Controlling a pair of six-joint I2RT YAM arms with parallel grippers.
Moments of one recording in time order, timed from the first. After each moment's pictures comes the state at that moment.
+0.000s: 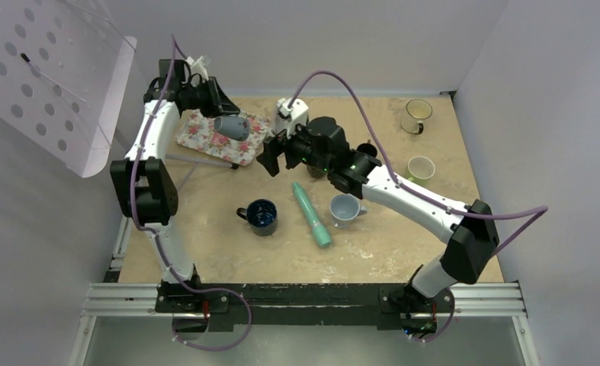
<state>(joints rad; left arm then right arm) 0.06 2.02 1.86 -0.63 0.71 -0.35 0.88 1.57 1.40 -0.12 0.00 0.12</state>
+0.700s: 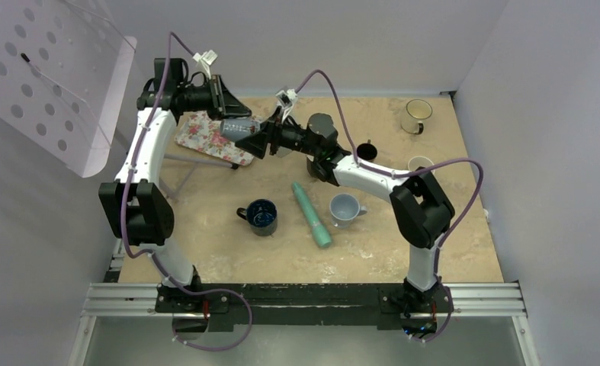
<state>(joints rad) 0.01 1.77 1.76 -0.64 1.03 -0.42 0.73 1.89 1.36 0.72 -0.55 0.63</state>
